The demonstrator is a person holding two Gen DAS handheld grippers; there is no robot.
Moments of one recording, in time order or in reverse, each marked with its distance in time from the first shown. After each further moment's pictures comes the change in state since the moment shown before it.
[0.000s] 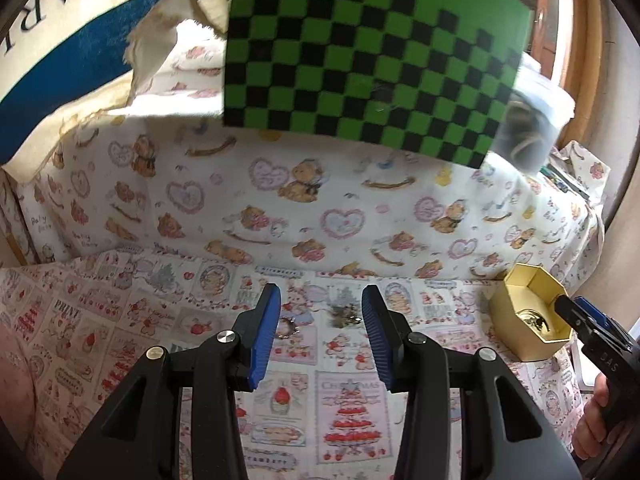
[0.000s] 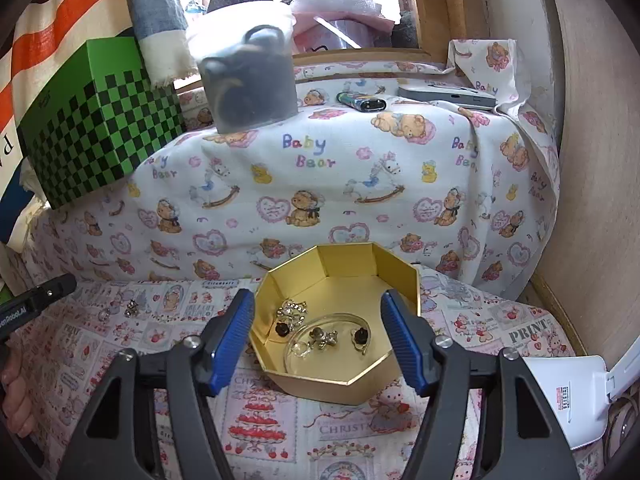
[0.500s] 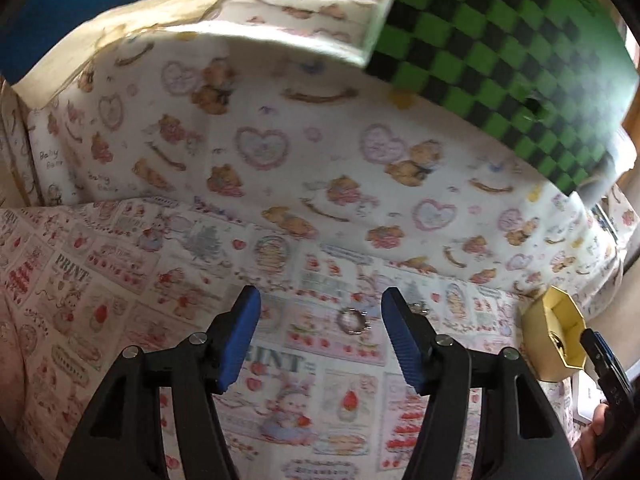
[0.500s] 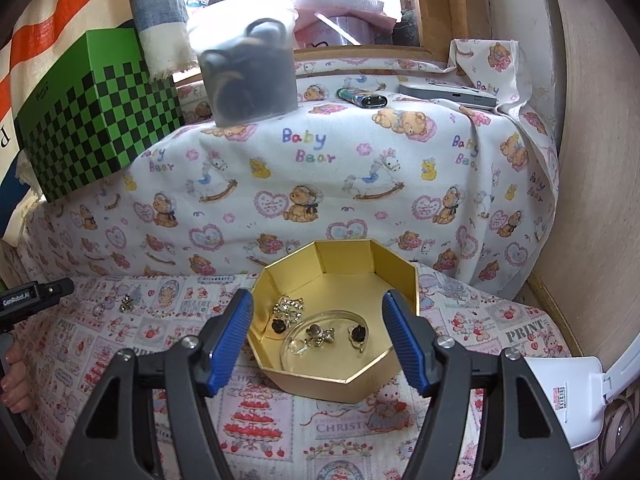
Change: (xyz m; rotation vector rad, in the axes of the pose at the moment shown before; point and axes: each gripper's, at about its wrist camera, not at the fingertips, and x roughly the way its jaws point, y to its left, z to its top) left arm 0.030 0.058 -0.001 -0.176 0.109 0.022; right arm 0.002 0.003 -0.001 -0.010 0.013 -0.025
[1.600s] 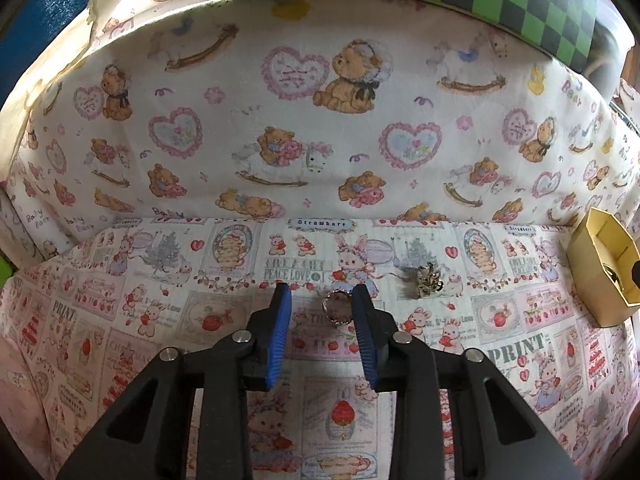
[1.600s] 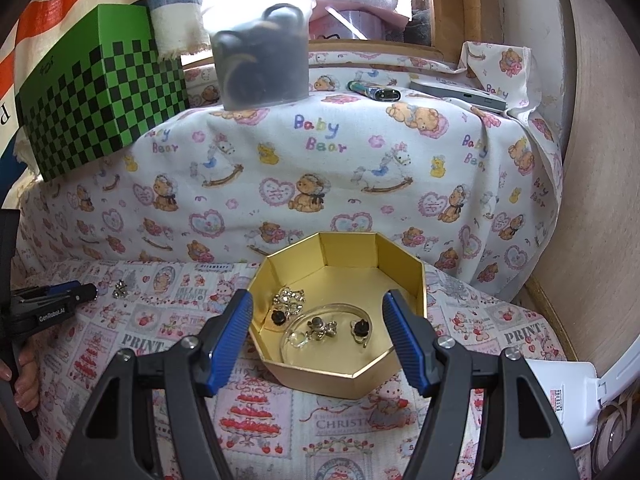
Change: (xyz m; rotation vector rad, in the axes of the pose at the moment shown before) left arm 0.049 -0.056 -0.019 0.269 0.060 0.122; right arm 0.003 0.005 -0.005 -0.058 0.019 -0.013
